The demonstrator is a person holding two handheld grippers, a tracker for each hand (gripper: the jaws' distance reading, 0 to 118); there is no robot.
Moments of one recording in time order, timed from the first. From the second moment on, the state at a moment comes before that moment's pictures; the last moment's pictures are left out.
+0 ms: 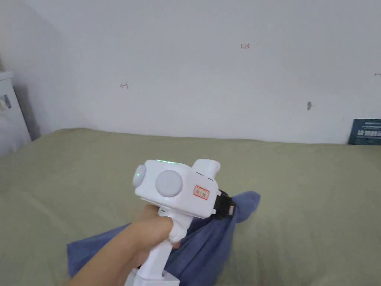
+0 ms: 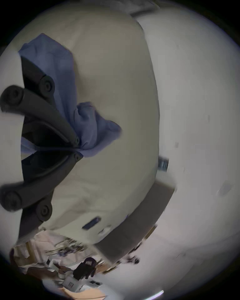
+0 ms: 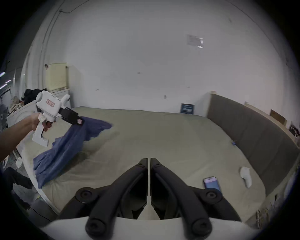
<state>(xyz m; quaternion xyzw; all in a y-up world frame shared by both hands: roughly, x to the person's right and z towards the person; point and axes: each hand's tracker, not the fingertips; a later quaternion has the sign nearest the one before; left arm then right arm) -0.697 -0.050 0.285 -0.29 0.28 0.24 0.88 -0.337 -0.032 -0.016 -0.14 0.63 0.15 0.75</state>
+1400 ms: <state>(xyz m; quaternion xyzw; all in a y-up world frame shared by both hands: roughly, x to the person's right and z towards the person) -0.461 -0.099 0.523 -0.14 0.64 0.21 0.72 -0.375 -0.060 0.035 -0.15 0.67 0.12 0.72</state>
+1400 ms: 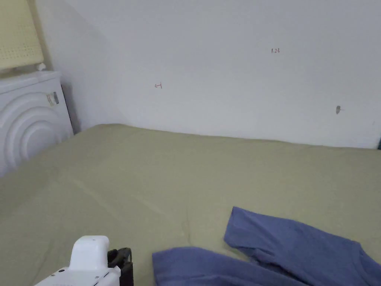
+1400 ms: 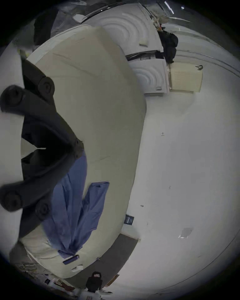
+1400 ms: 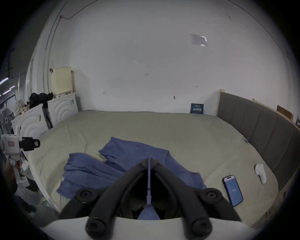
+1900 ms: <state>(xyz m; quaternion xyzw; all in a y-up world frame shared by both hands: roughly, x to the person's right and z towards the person) -0.671 -0.145 0.485 -0.36 0.49 0.34 0.72 -0.387 -0.077 0.008 -0.18 0.64 0.14 0.73</state>
